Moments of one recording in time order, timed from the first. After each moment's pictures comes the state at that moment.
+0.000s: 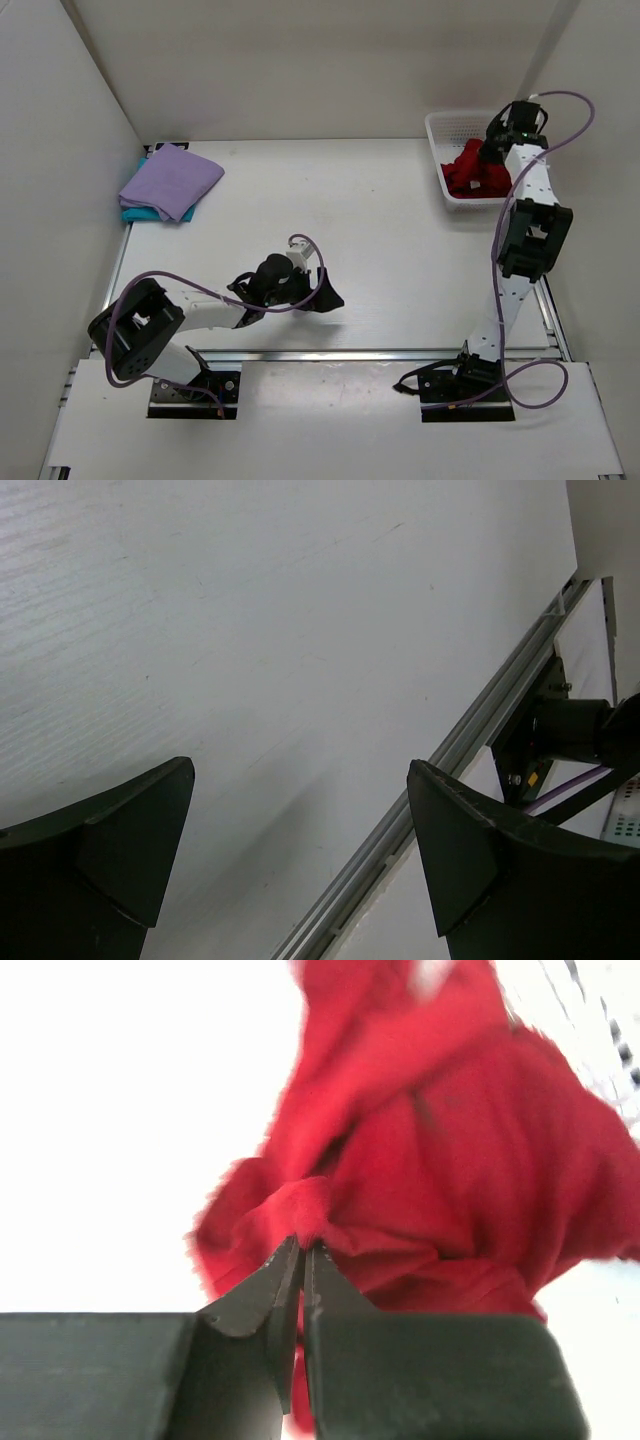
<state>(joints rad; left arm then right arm) -0.82 1.43 0.47 0.44 0.25 -0.69 -0.25 2.22 2.02 -0.54 -0.06 0.37</state>
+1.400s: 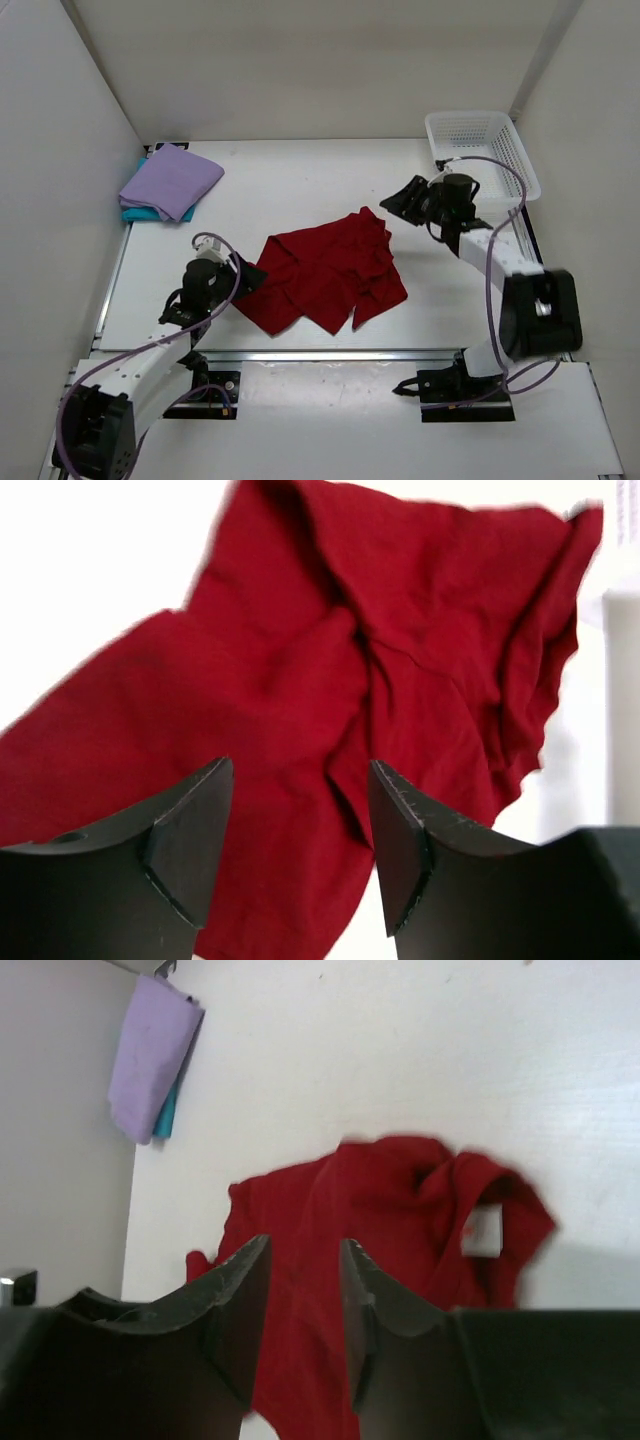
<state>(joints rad) -0.26 0.84 0.21 0.14 0.18 -0.73 0.12 1.52 0.90 0.17 -0.50 0.73</state>
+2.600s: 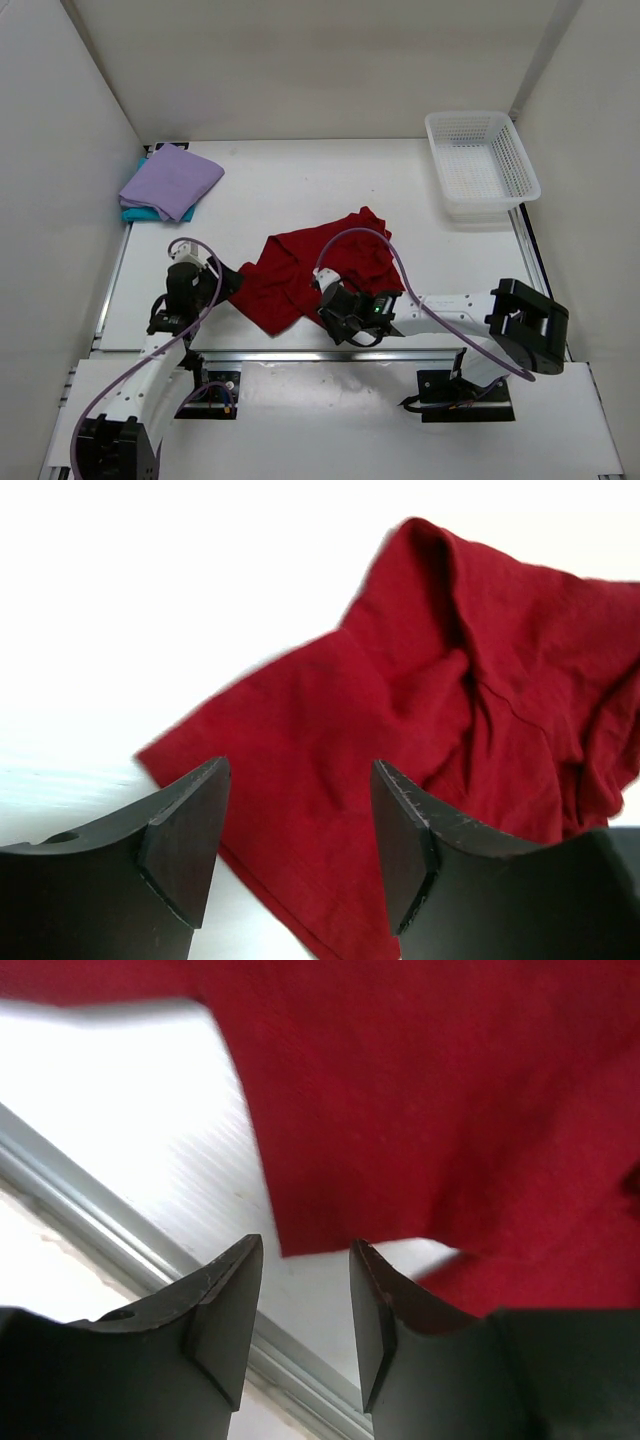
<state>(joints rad) -0.10 0.70 0.23 -0.10 0.14 -0.64 1.17 1.47 0.74 -0.26 0.15 0.43</state>
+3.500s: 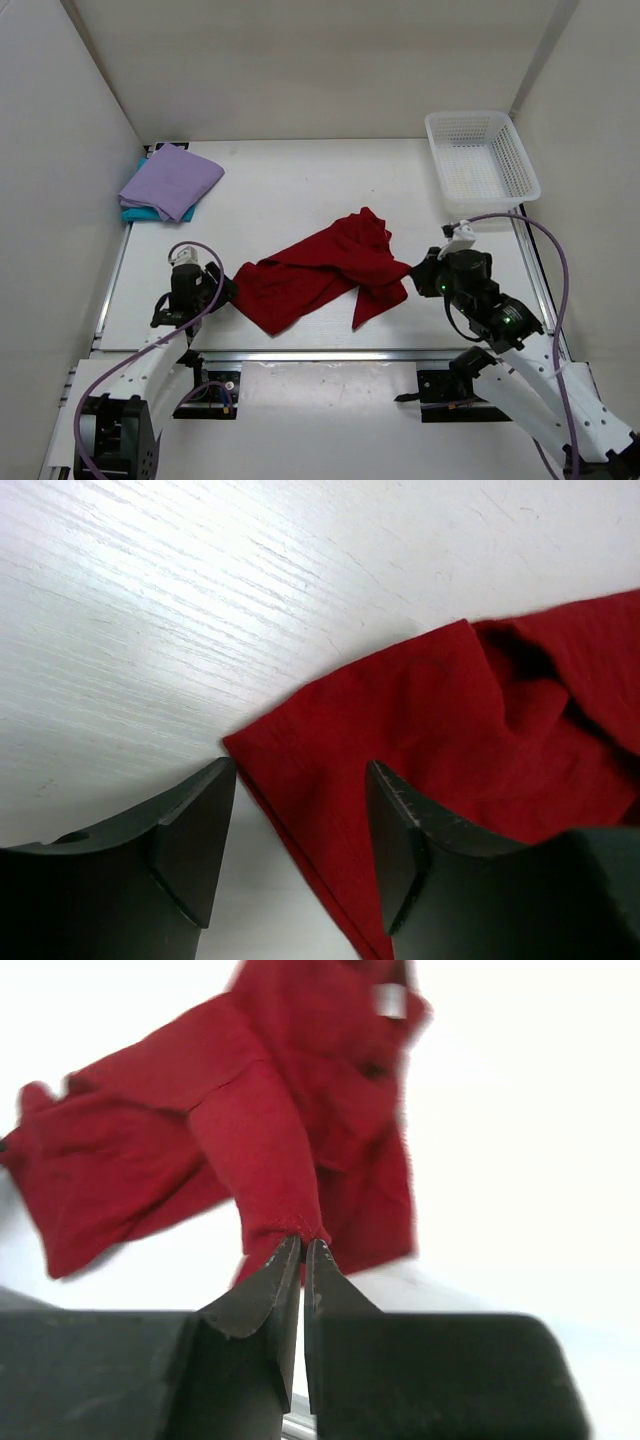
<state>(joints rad) -0.08 0.81 0.20 -0.11 0.04 -0.63 0.58 0.61 0.62 -0.51 0.14 0.44</state>
